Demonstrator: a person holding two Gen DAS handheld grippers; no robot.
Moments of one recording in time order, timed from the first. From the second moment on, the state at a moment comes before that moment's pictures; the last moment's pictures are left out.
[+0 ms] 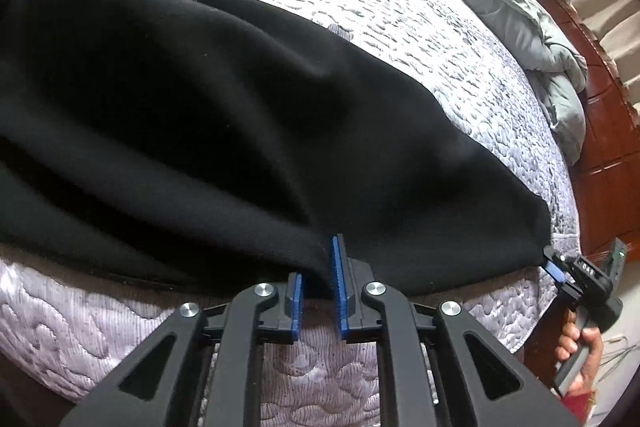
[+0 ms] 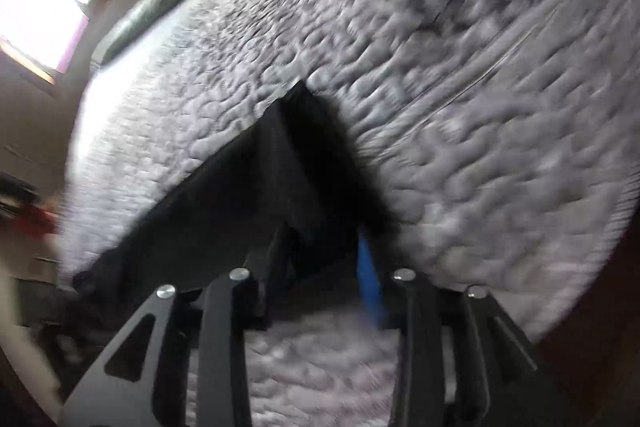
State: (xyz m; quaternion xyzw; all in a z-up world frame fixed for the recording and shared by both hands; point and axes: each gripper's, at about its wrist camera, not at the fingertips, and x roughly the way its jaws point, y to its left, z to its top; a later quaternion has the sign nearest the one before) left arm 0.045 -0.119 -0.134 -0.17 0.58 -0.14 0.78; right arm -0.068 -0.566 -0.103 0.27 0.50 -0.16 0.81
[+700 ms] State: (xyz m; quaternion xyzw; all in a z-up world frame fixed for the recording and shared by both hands) left arm 0.034 -0.037 -0.104 -0.19 0.61 -0.16 0.75; right arm -0.006 -0.378 -0.141 0.13 0.61 0.00 0.78
